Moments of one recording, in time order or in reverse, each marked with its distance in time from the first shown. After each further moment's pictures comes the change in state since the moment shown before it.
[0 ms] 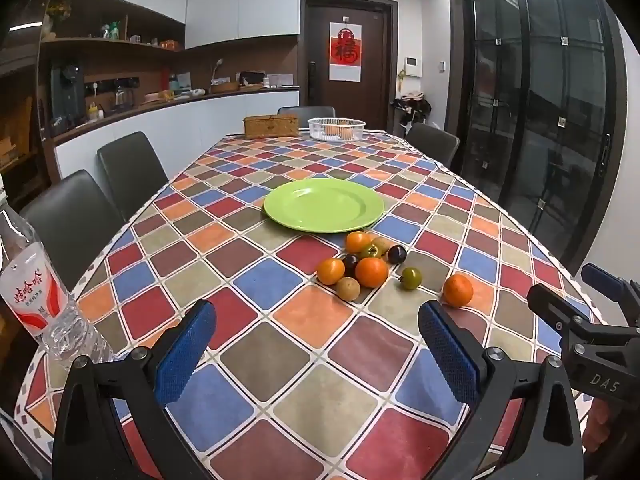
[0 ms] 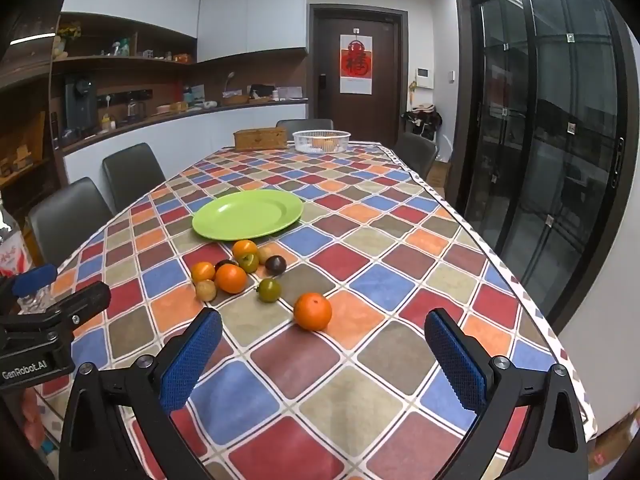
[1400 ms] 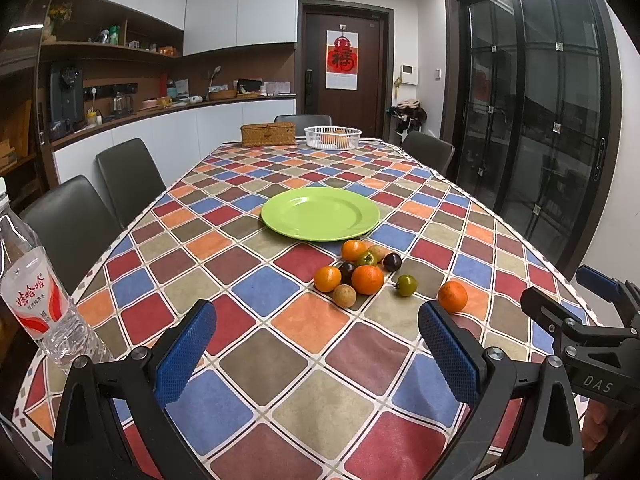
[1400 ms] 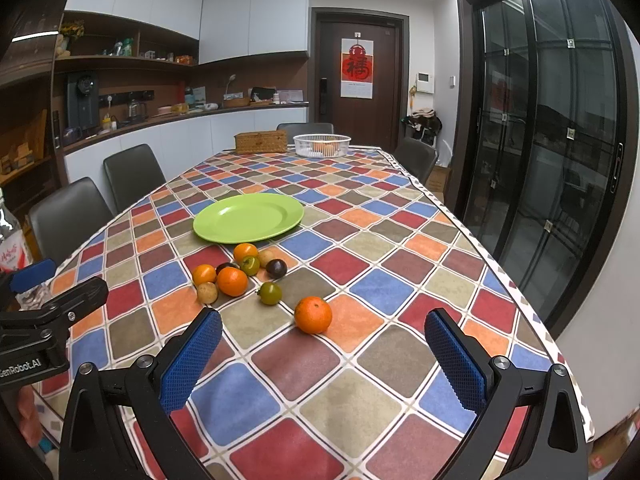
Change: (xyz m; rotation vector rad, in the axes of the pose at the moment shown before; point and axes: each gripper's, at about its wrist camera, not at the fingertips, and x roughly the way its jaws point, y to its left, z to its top) left arm -0.007 -0.003 0.004 0.005 -0.027 -0.005; right arm -0.004 0.002 0.003 -0.005 -0.008 -0.001
